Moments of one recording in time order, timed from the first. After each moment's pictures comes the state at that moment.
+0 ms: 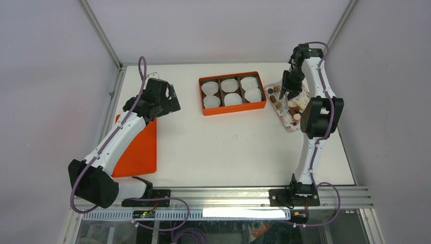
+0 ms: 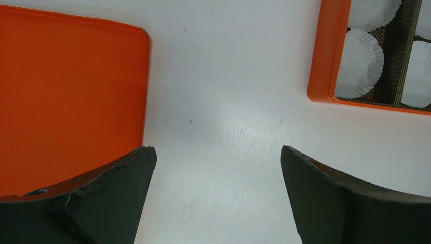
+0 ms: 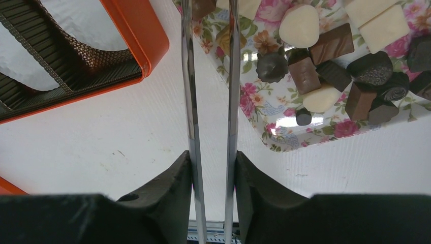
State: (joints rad) left arm -0.37 1.28 1.18 -0.73 -0.34 -0.57; right arm -0.02 2.13 2.10 -1.38 -0.11 0.17
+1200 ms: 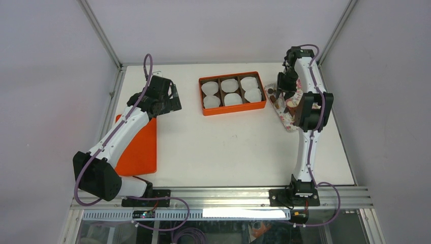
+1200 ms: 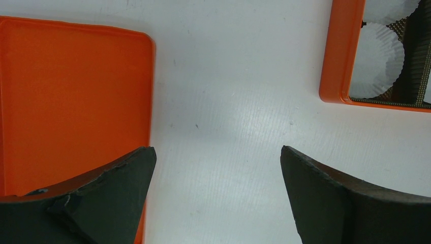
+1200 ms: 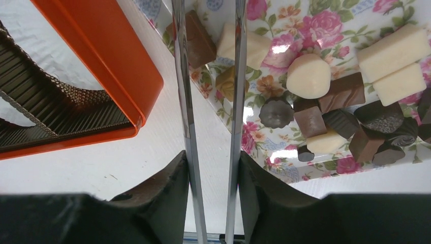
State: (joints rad) left arm -0.37 1.35 1.22 -0.74 -0.36 -0.52; right arm -0.01 2.33 2.27 -1.42 -0.09 0.15
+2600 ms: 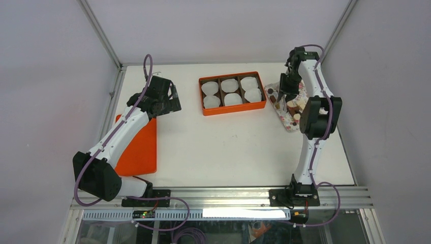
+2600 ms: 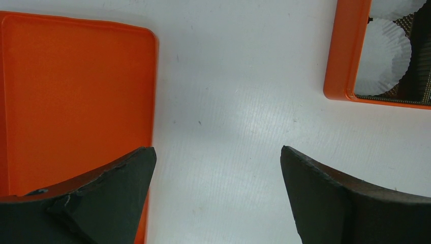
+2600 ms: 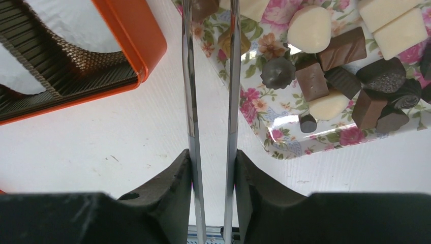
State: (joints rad) left arm -0.37 1.35 1.22 -0.76 -0.36 -0.52; right arm 0.00 2.14 2.03 -1.33 -0.09 0.17
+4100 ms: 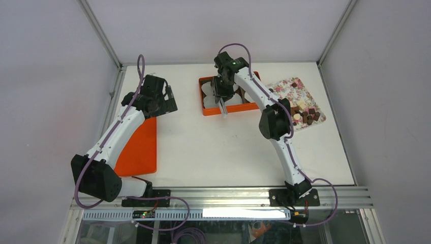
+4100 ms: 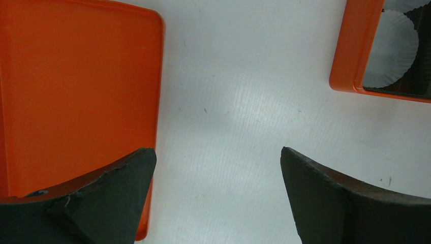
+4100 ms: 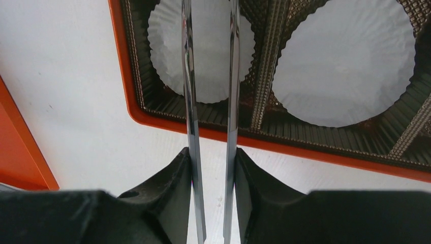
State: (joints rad) left arm -0.31 1.34 1.24 -0.83 -0.28 -0.53; right arm 0.57 2.41 2.42 -1.23 -0.12 0.37
